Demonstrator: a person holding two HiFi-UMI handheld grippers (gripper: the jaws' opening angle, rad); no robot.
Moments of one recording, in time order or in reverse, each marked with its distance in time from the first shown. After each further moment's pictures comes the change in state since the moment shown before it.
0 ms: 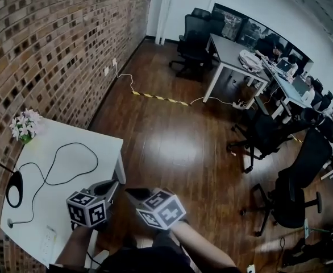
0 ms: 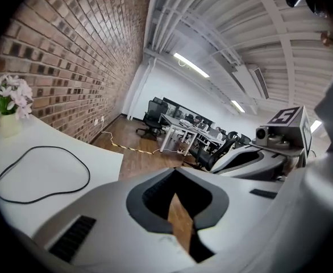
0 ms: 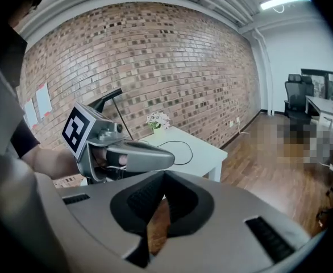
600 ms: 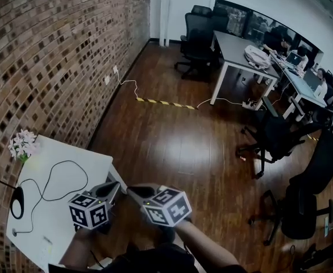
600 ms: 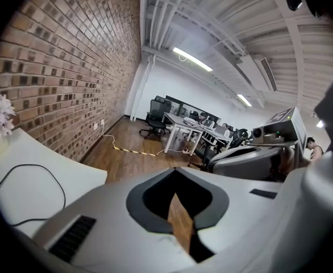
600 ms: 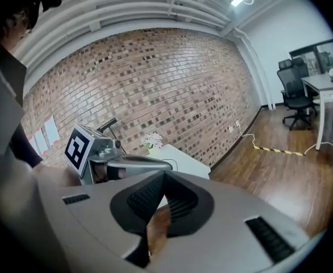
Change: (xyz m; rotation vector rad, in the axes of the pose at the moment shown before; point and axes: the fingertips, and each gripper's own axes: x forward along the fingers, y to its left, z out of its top) left arm 0.100 -0.032 0.058 0.034 0.020 0.079; right arm -0.053 -0.116 0.042 0.128 -0.145 0.110
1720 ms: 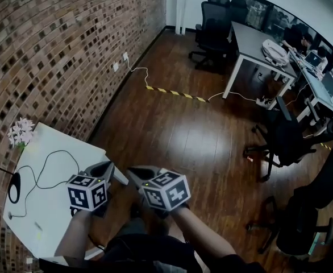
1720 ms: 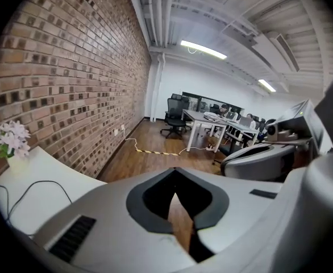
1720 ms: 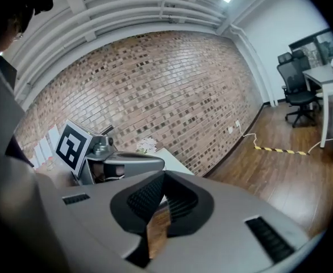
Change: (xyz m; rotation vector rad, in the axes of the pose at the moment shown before) left arm 0.068 0.009 0.042 0.042 0.030 0.265; right arm -0.020 -0.089 0.029 0.024 -0.017 0.053
